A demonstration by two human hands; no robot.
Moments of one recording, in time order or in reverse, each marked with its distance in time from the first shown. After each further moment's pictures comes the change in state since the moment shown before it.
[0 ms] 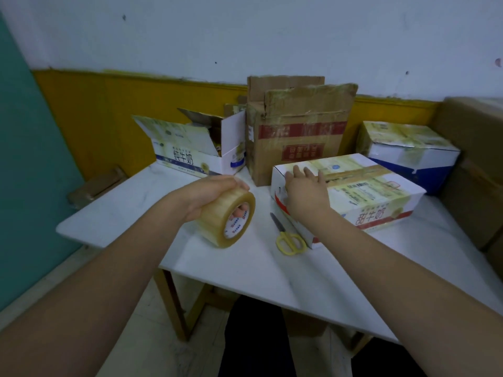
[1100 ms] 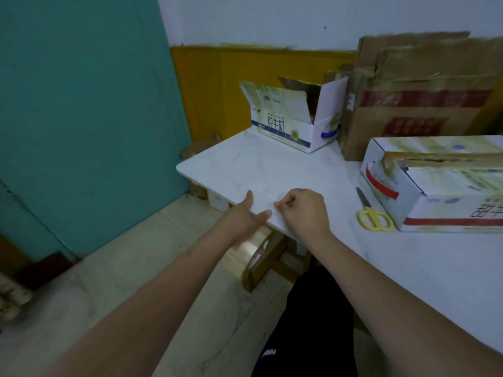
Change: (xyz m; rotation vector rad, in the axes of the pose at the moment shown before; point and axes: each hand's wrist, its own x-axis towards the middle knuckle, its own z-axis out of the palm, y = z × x) left_hand -0.087 -0.133 -0.011 0.587 0.454 -0.203; right_hand -0.087 -0.140 0.046 0.895 -0.025 -0.144
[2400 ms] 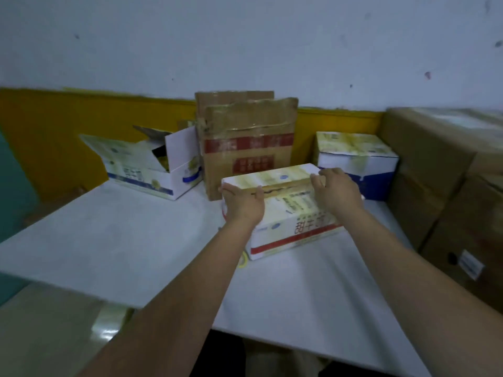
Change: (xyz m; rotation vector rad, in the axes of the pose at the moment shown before) left_hand 0.068 0.280 0.124 -0.227 0.075 0.182; right_hand 0.046 0.171 -0.289 -0.595 0.327 0.370
